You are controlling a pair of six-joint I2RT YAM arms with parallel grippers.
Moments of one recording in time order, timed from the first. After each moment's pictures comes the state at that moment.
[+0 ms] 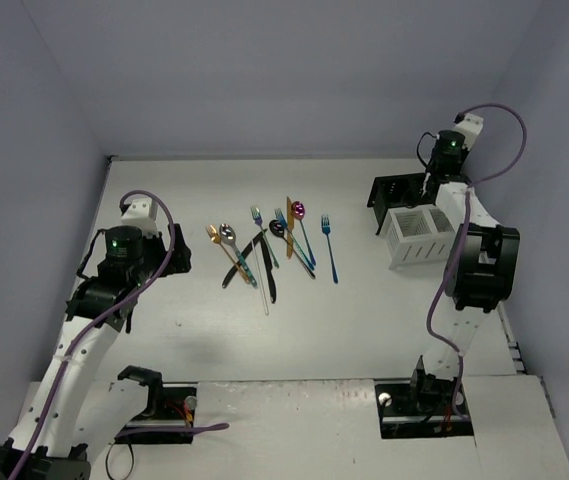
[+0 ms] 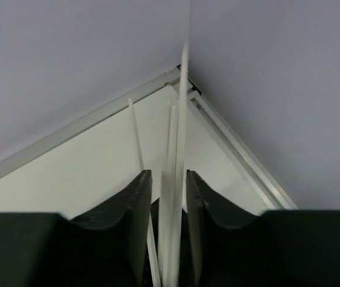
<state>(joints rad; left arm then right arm) -0.21 0.81 0.89 -0.61 -0.06 -0.26 -0.10 1.96 1.50 0.14 0.43 0.17</state>
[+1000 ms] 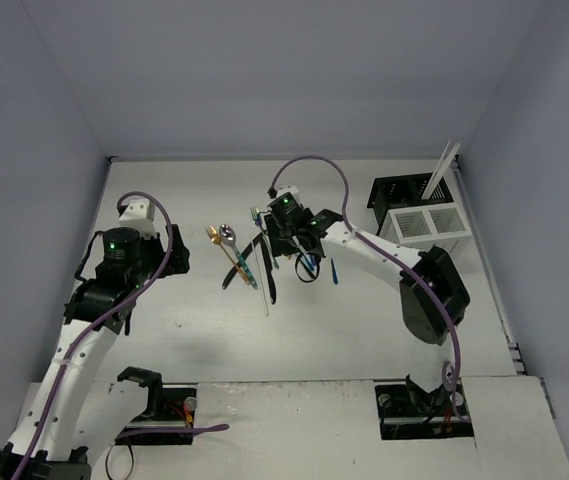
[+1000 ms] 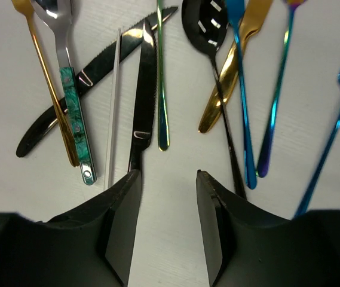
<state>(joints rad) -0.20 0.80 0.89 -0.61 -0.06 -0.26 0.76 1.83 1.42 -0.47 0.20 0.39</state>
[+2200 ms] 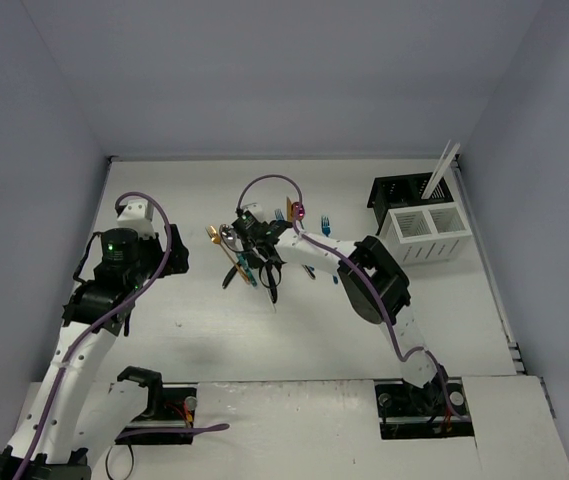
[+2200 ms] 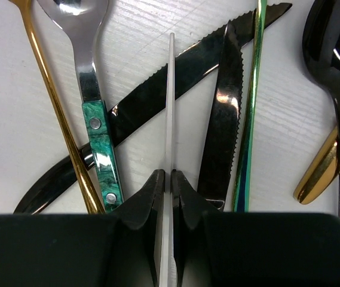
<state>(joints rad) -0.20 0.79 0.89 -0.61 -0.06 -0.26 0.86 2.22 1.68 -0.48 0.23 0.45</state>
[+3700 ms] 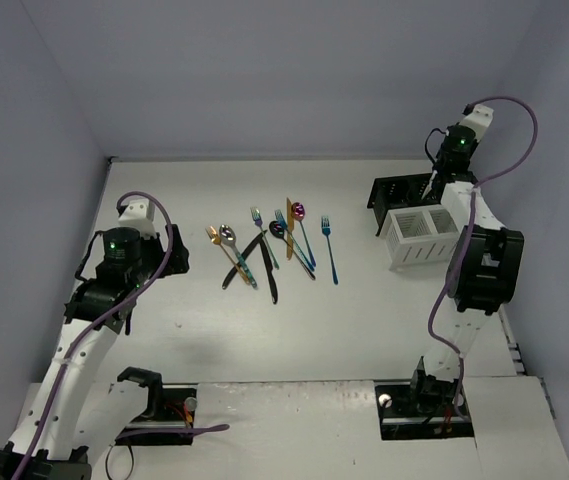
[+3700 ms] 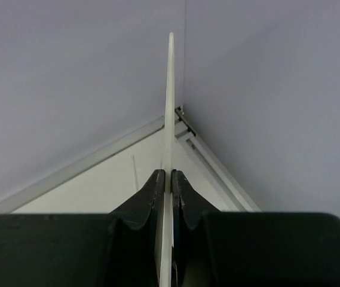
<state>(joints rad) -0.20 0.80 0.89 -0.61 -0.06 -0.26 -0.13 1.94 1.52 0.24 0.41 0.11</state>
